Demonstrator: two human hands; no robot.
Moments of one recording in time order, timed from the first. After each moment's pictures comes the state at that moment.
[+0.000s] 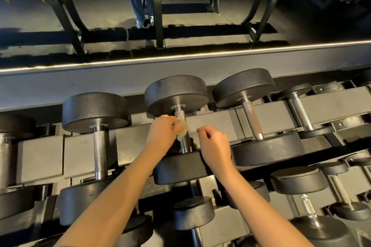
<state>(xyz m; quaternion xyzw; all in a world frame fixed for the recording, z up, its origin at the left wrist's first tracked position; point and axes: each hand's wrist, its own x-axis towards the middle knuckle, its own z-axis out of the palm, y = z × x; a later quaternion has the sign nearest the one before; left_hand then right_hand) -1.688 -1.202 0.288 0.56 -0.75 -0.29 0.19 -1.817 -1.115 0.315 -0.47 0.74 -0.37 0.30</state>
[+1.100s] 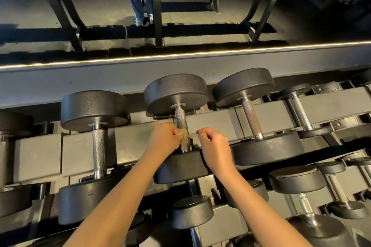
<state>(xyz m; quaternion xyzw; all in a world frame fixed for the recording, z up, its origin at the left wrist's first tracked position) -1.688 -1.187 0.293 0.59 -0.72 -0.35 0.12 -1.816 -1.110 0.316 -0.45 0.75 -0.36 0.31</state>
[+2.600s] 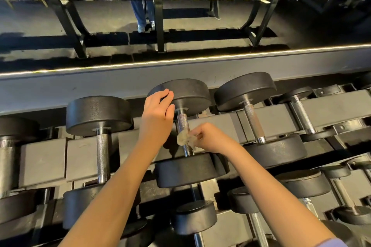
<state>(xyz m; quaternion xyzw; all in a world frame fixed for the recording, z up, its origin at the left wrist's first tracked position) -1.674 -1.210 0.326 0.51 -0.76 -0.14 0.37 -1.836 -1.166 0.314 -0.61 0.67 -0.10 0.41</state>
